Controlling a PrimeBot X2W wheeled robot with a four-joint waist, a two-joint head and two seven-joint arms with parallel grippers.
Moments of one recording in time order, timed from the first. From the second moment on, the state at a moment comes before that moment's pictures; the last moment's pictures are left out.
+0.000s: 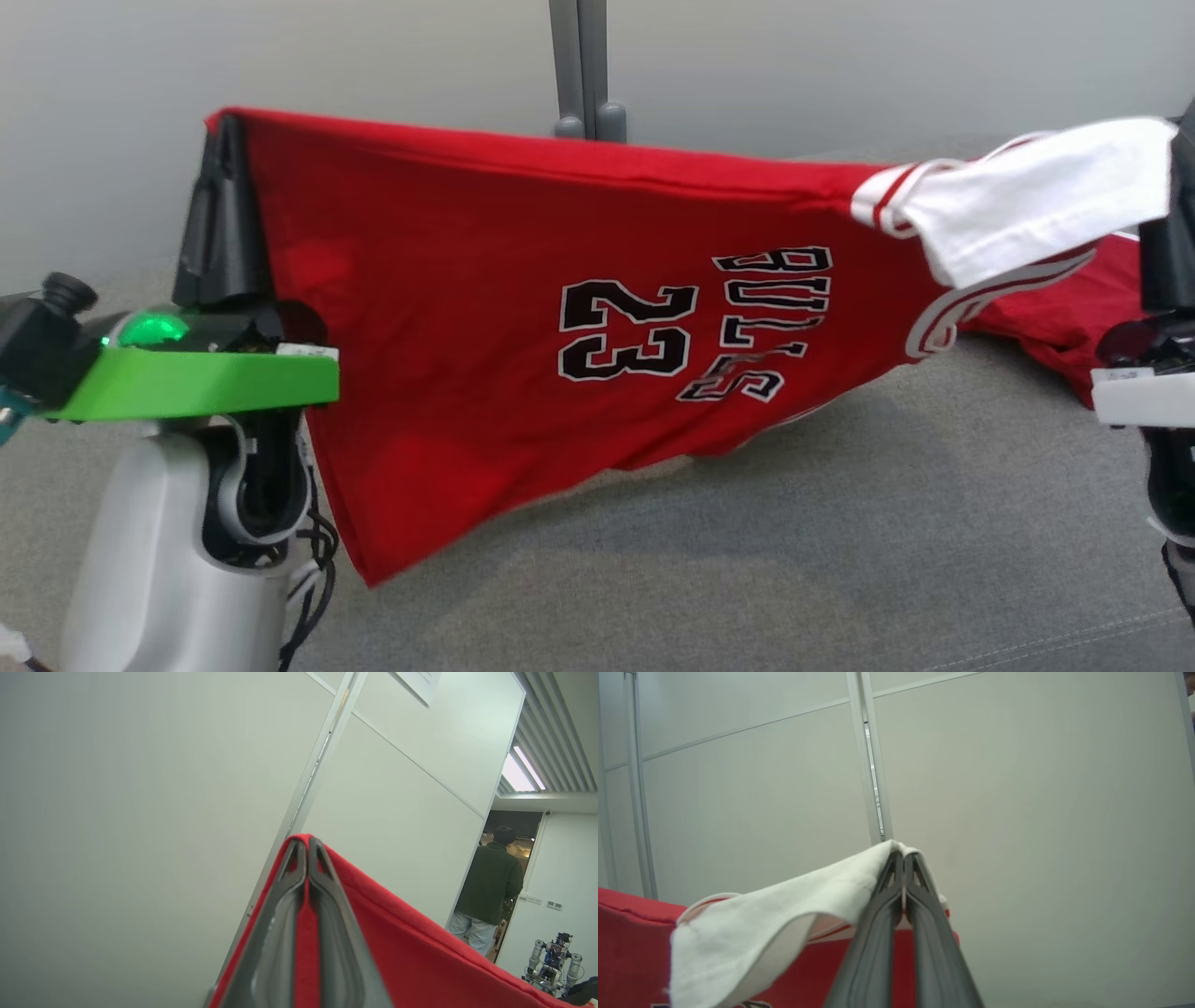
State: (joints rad) left arm -0.36 0.06 -0.17 -0.02 -0.72 0.02 -0.26; right arm -0.13 -0.35 0.08 -0.15 0.55 0.05 -0.25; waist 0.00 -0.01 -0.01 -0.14
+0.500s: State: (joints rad) left arm -0.39 0.16 -0.25 -0.13 -0.65 0.01 -0.13; right arm -0.19 -0.37 0.14 -0.26 0.62 0.07 -0.09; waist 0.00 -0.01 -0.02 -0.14
